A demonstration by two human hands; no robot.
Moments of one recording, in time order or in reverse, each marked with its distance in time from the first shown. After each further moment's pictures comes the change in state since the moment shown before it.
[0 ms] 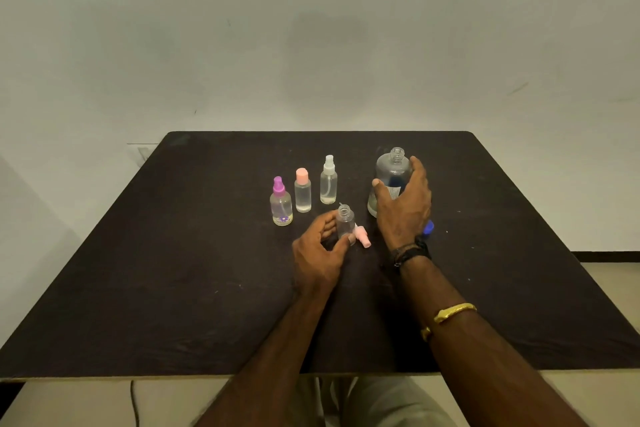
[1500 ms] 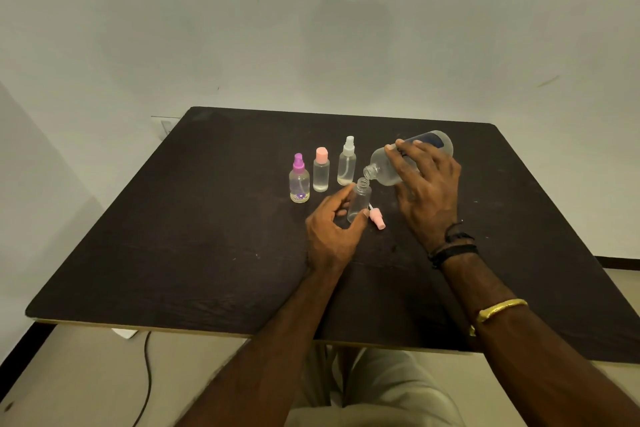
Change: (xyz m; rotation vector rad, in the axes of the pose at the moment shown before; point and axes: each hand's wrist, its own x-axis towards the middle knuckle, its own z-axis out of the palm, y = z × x) left_hand -0.006 0.007 -0.005 0.050 0.134 0.148; right_hand 0.006 0.019 -0.032 -0.376 0.039 -1.044
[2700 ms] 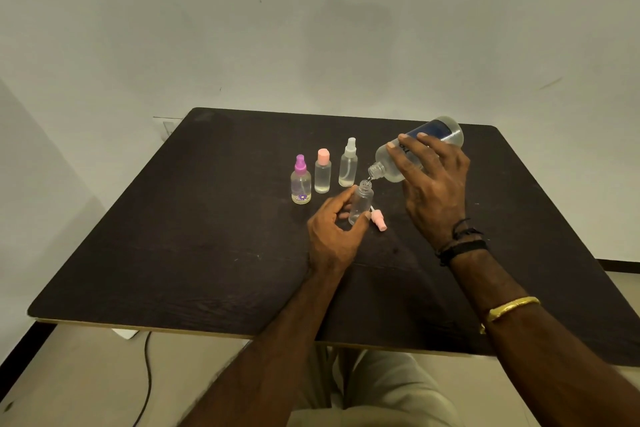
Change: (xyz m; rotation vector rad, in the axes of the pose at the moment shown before) left_hand 0.000 -0.005 0.002 -0.007 -0.008 -0.010; right_hand 0.014 0.000 -0.013 -0.091 0.006 -0.074
